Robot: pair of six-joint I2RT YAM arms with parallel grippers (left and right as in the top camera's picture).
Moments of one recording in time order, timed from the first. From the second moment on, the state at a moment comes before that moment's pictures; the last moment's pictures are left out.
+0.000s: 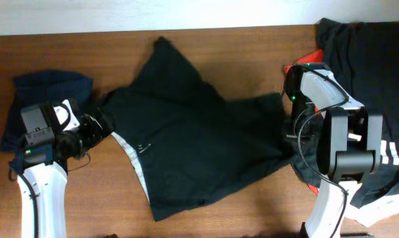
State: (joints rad) left arm 0.32 1.27 0.98 -0.74 0.44 -0.36; right arm -0.01 2.15 1.55 -1.58 0.08 0.31
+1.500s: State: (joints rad) left arm 0.09 1.75 0.98 -0.45 0.40 -0.36; right arm 0.31 2.37 1.93 -0.73 -0.39 -0.04
